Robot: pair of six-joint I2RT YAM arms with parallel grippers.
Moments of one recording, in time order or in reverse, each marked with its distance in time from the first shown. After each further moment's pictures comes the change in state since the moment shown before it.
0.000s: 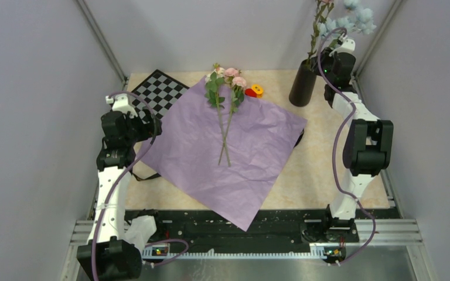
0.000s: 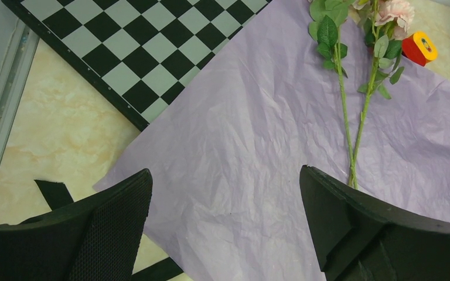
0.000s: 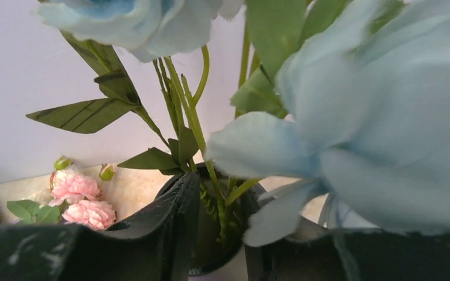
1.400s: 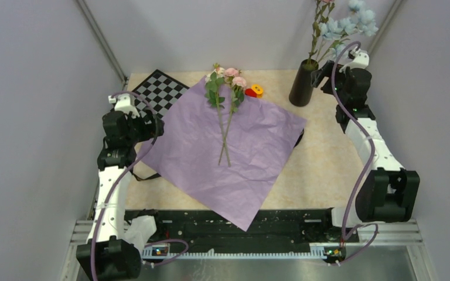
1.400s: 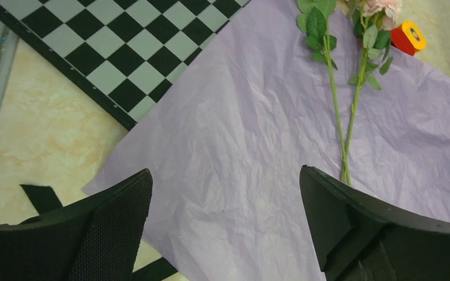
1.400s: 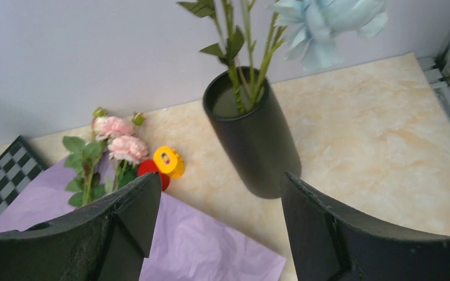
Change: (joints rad) left arm -0.010 0.002 -0.004 0.001 0.025 0.003; right arm 0.002 -0.487 -0.345 -0.180 0.011 -0.023
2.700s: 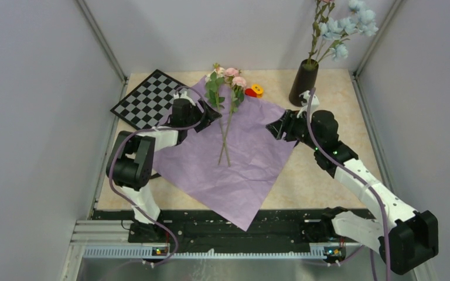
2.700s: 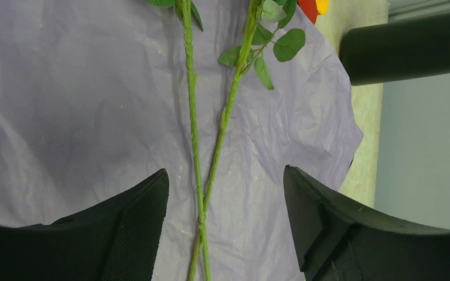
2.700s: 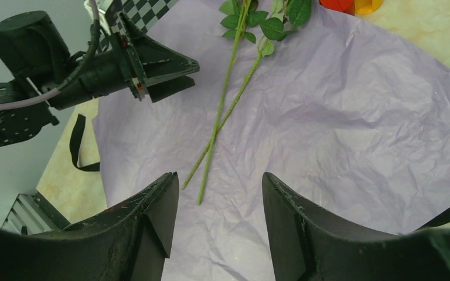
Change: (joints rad) left arm -0.417 0.837 0.083 0.686 0.090 -0.634; right arm 0.449 -0.408 -0.383 -0.179 -0.113 0.148
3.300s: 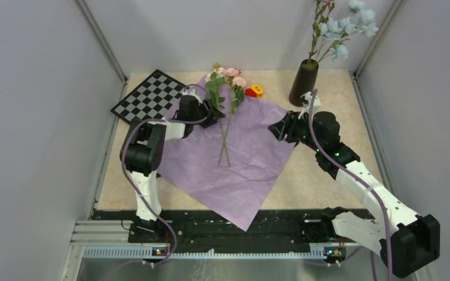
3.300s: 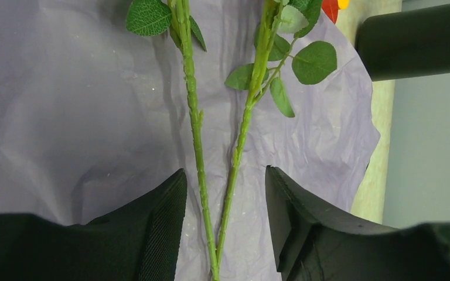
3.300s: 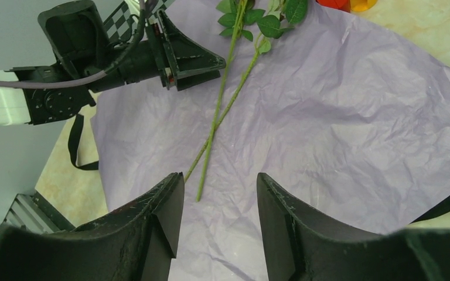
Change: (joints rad) left arm 0.000 0.230 0.167 0.042 0.080 0.029; right arm 0.000 -0.034 -0.006 -0.028 0.009 -0.001
